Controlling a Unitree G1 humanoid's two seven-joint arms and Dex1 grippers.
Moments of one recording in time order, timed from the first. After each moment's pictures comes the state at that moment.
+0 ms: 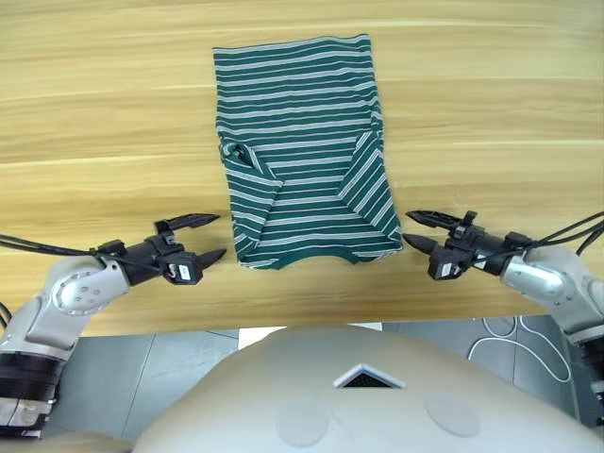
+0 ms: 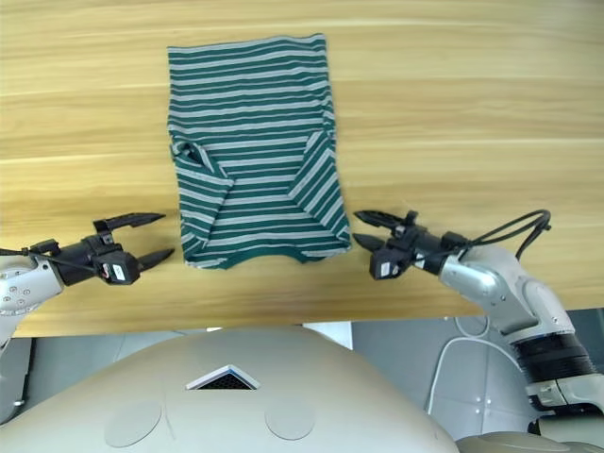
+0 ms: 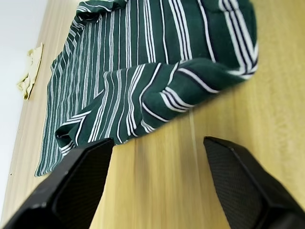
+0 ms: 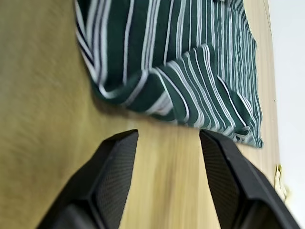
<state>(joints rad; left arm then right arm) 0.42 0.96 -0.11 -0.05 0.25 -0.66 -0.63 0.29 -0.92 0.20 -0.04 -0.46 -0.70 0.45</state>
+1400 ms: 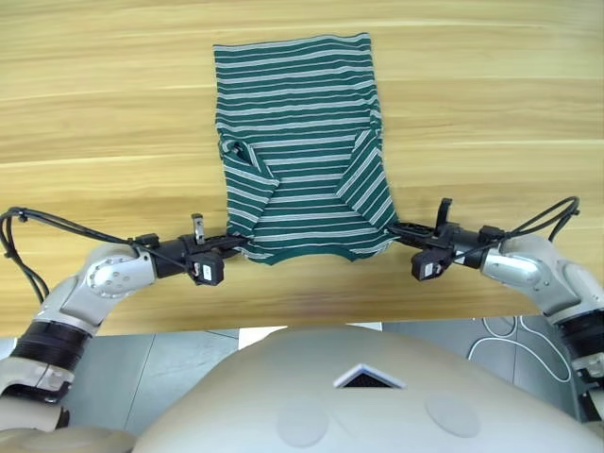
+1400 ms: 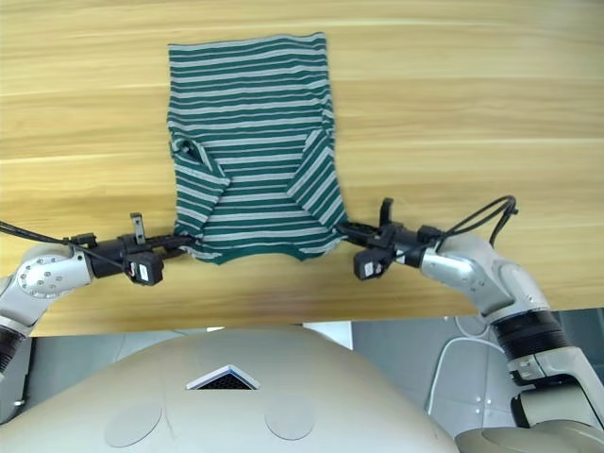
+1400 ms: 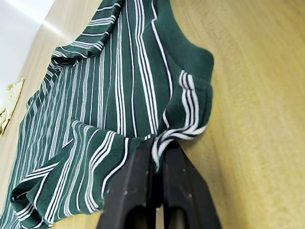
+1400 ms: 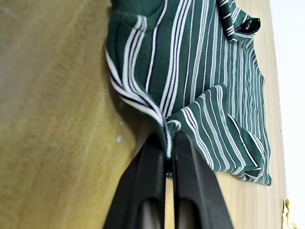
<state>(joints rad) 0.24 0.93 -0.33 0.12 0.20 -0.77 -0.66 0.15 -0.88 0.30 0.07 -0.48 -0.78 0.46</state>
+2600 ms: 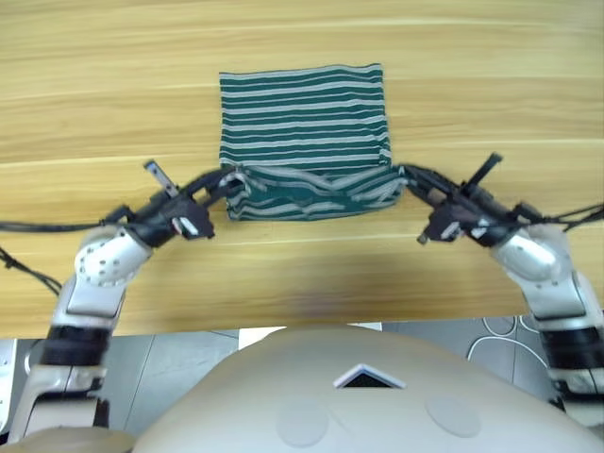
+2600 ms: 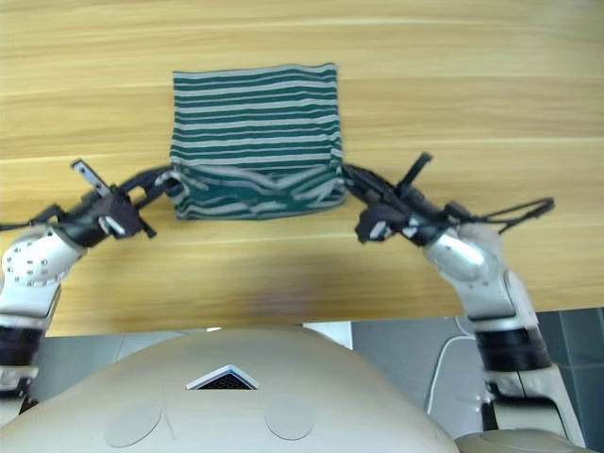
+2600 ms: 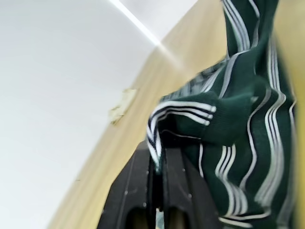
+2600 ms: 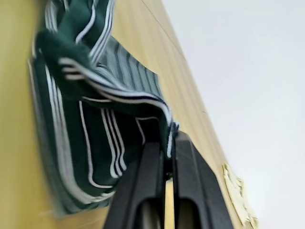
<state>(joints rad) 0.19 0.70 -0.06 -0.02 0.12 -0.68 -0.49 0.17 -0.67 0.10 -0.17 -0.29 -0.56 0.41</state>
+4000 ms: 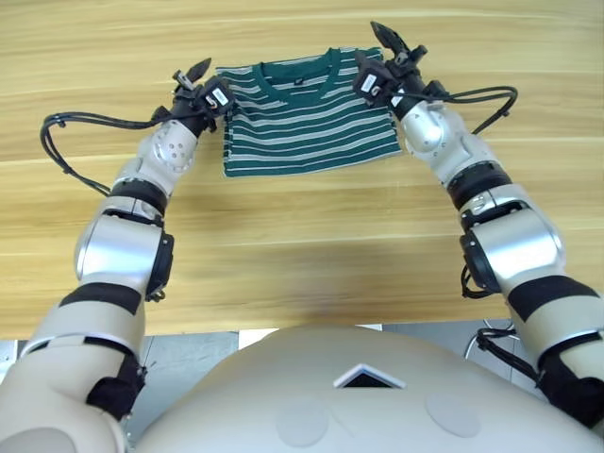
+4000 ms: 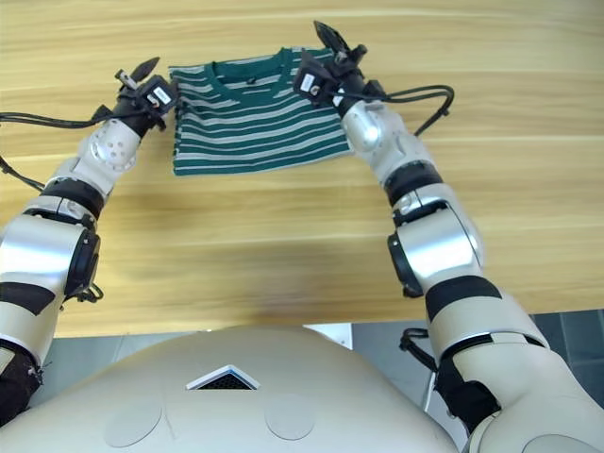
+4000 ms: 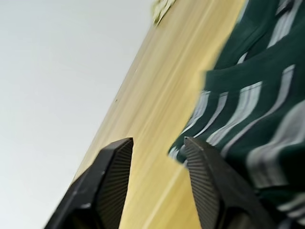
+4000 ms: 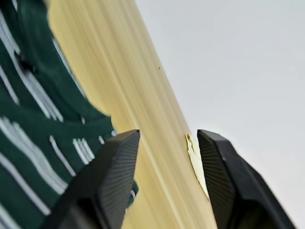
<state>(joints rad) -0.73 0.41 -0.27 1.32 0.52 -0.58 0.11 -0.76 -0.25 0.40 1.10 -0.63 -0.53 -0.20</state>
